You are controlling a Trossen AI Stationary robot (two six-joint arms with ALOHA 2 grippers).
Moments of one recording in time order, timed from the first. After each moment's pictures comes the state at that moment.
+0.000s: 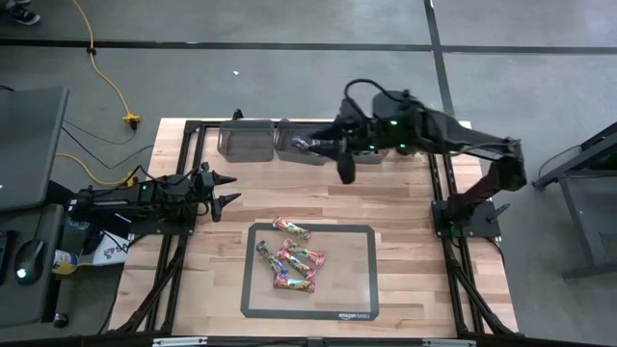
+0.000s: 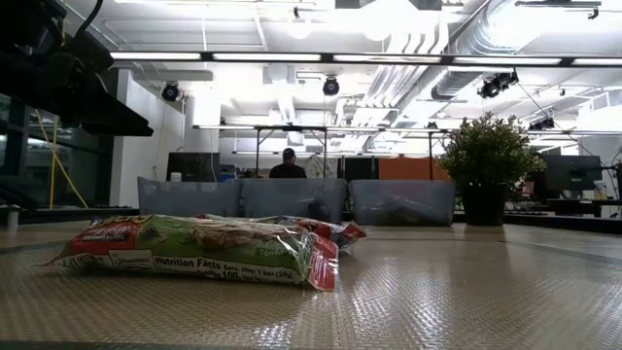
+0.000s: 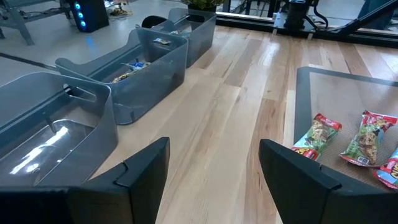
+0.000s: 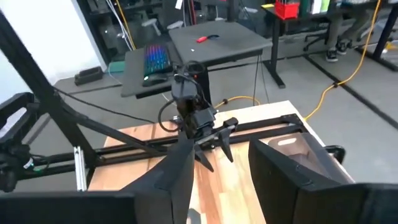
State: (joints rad) left arm 0.03 0.02 0.15 -0.42 -0.31 -0.11; right arm -0.10 1.53 1.85 -0.56 -0.05 0.15
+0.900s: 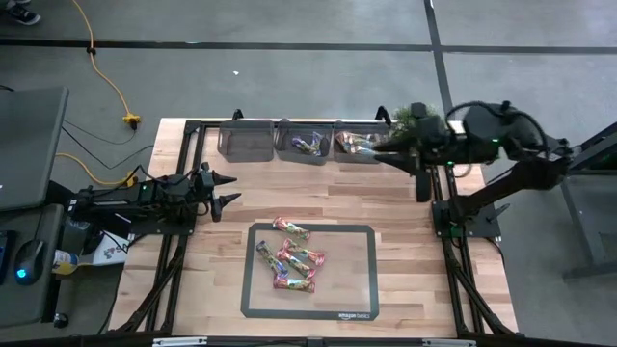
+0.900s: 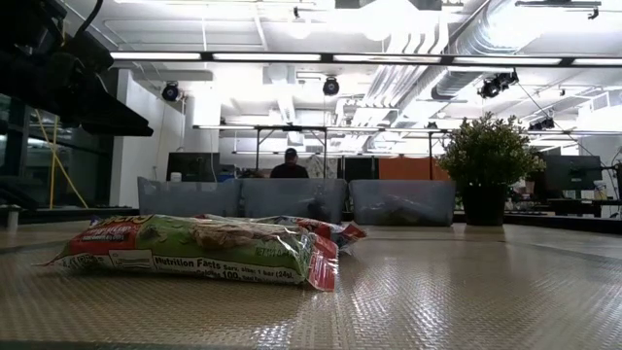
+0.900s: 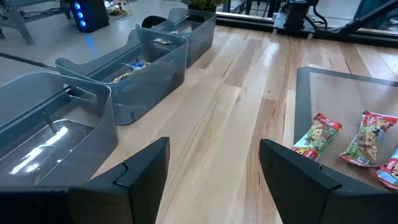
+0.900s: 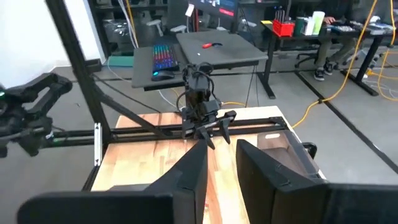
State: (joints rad) left arm 0.03 0.02 0.15 -0.42 -0.31 -0.11; right arm 0.17 1.24 1.85 -0.86 0.21 0.10
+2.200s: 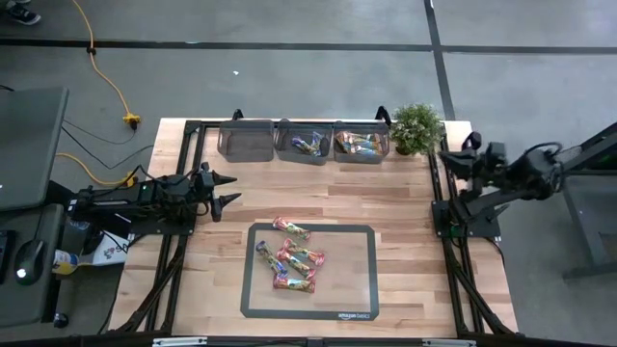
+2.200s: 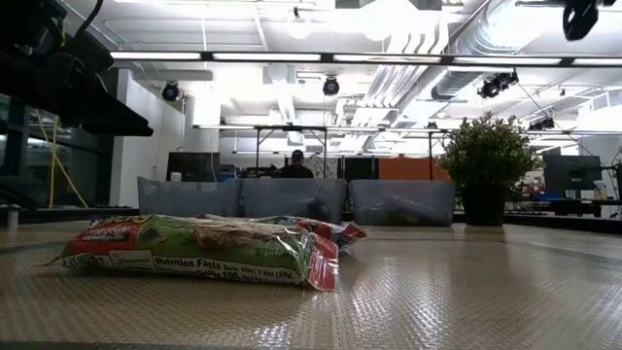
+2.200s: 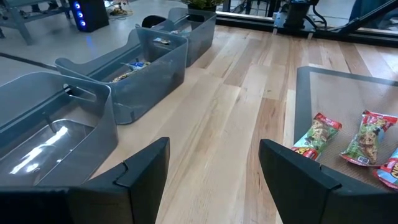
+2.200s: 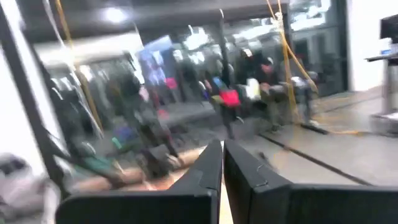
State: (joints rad) left arm 0.03 0.02 0.15 -0.42 -0.31 -0.11; right arm 0.31 0.01 0.63 -0.41 0.60 0.10
